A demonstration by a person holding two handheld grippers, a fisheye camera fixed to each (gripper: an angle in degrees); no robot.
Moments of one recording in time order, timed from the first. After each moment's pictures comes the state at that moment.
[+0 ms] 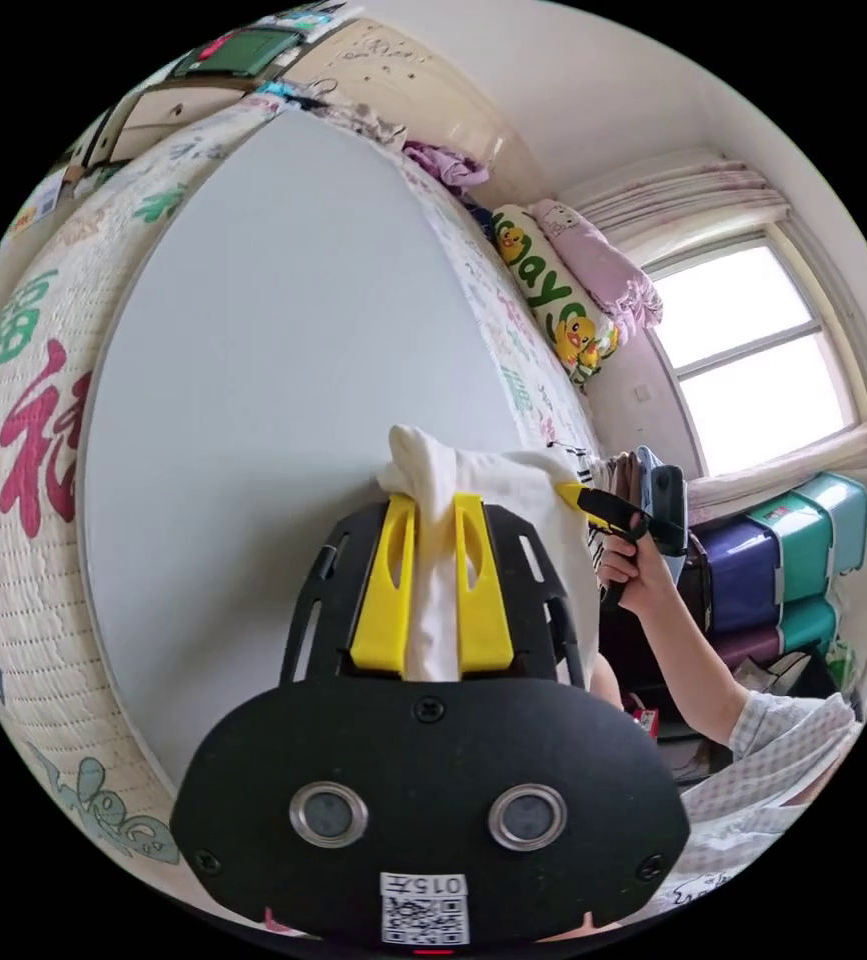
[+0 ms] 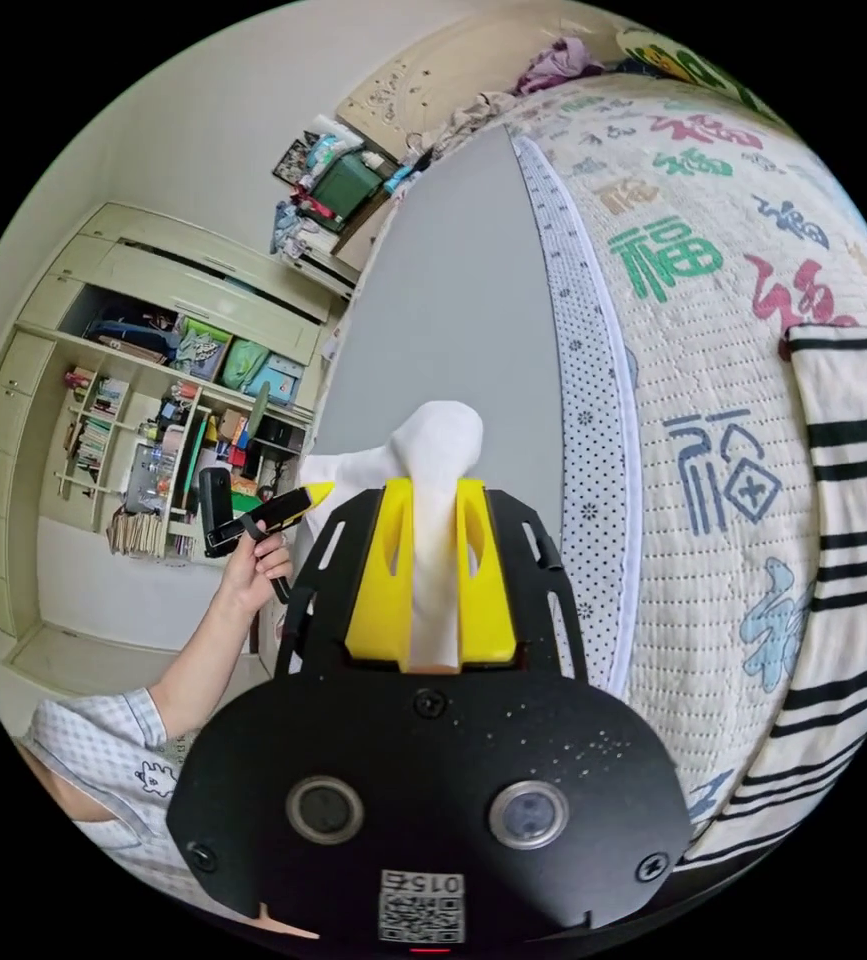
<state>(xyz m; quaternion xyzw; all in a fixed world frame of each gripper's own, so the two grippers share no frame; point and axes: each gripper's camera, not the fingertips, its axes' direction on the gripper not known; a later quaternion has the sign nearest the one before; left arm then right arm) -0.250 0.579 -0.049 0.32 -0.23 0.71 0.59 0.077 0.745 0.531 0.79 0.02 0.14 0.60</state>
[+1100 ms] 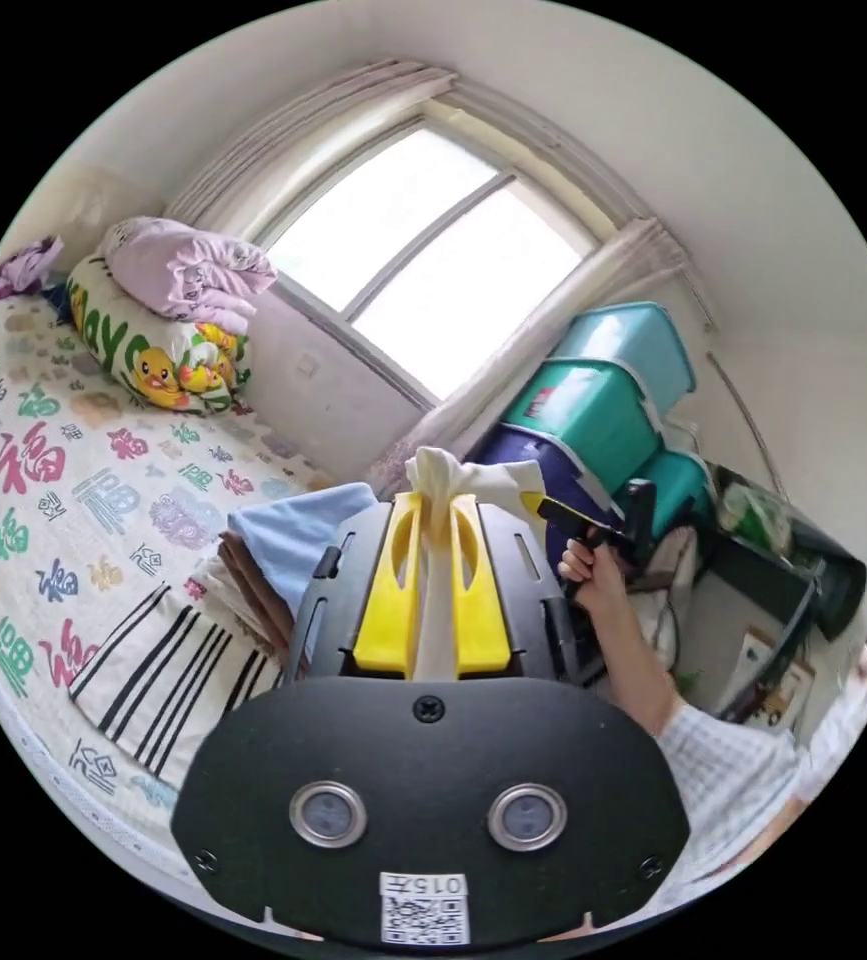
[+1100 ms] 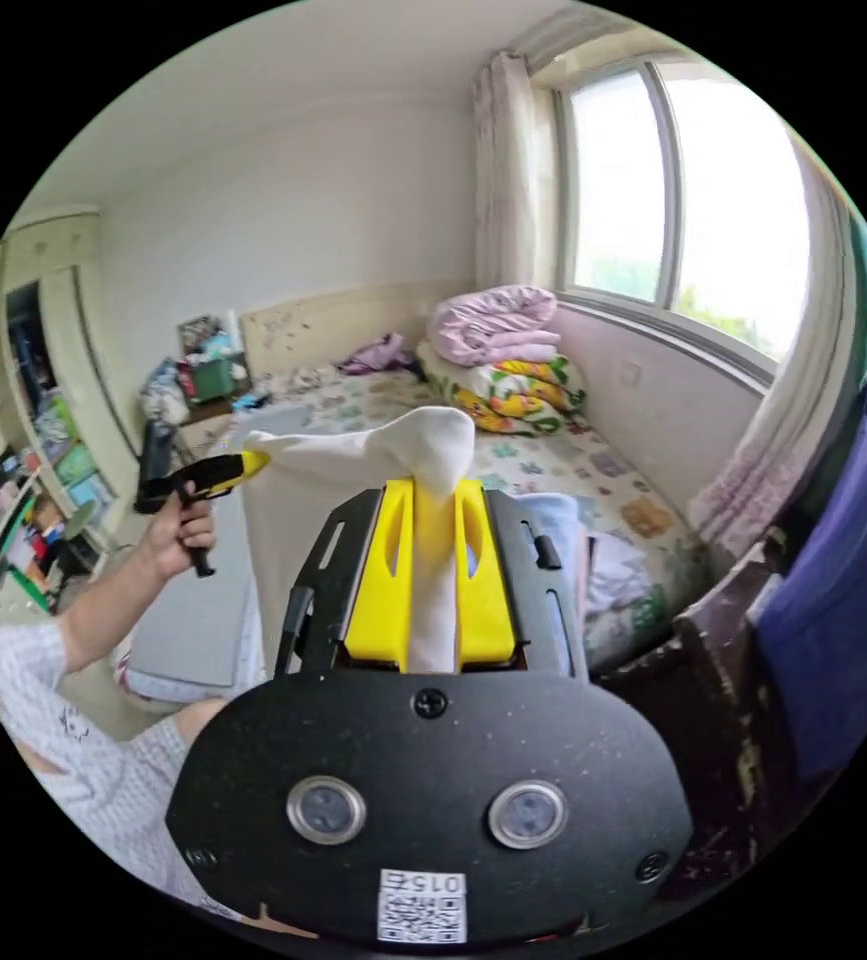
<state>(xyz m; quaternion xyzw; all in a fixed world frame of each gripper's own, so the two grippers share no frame) -0.188 1.026 0.478 0.06 -0.16 0.88 0.44 -0.124 1.200 0.830 0.80 0.31 0.42 0.31</state>
